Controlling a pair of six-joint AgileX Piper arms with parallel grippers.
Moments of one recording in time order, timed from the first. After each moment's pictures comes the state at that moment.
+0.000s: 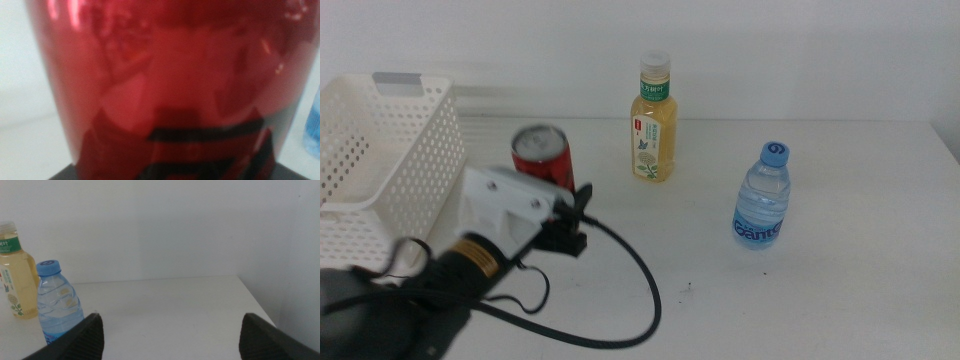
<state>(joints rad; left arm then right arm) -0.40 1.75 -0.45 0.07 -1.09 -0.04 -0.02 0.00 0.00 -0.01 0.12 0.06</state>
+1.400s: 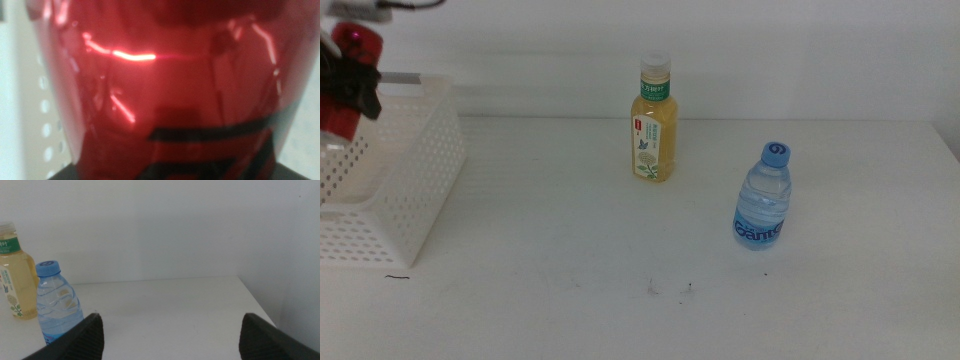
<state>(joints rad) 0.26 2.11 -2.04 -0.14 1.24 0.45 -0.02 0.00 0.00 -0.01 0.11 0.06</state>
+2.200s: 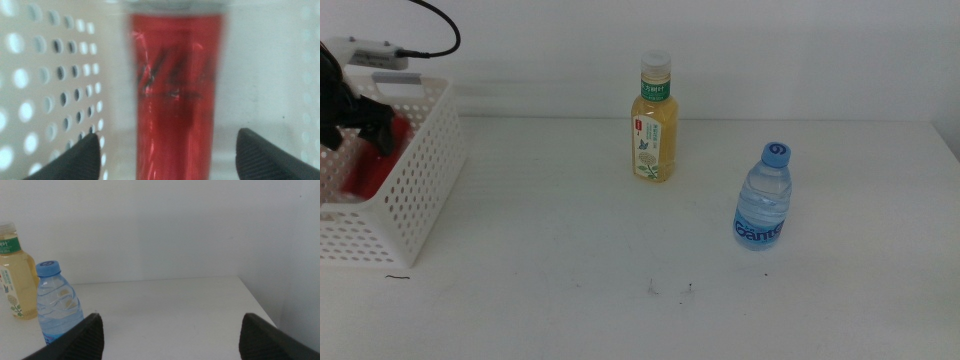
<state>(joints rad) 0.26 2.24 -2.05 -0.07 1.23 0.40 -0.02 0.00 0.00 -0.01 0.11 0.06</state>
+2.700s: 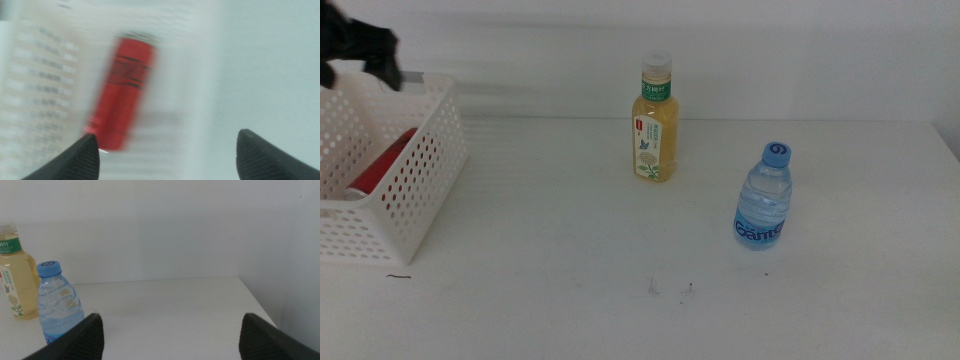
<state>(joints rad) 0.16 1.92 -1.92 -0.11 1.22 0.22 -0.02 0.00 0.00 -0.01 0.11 0.06</state>
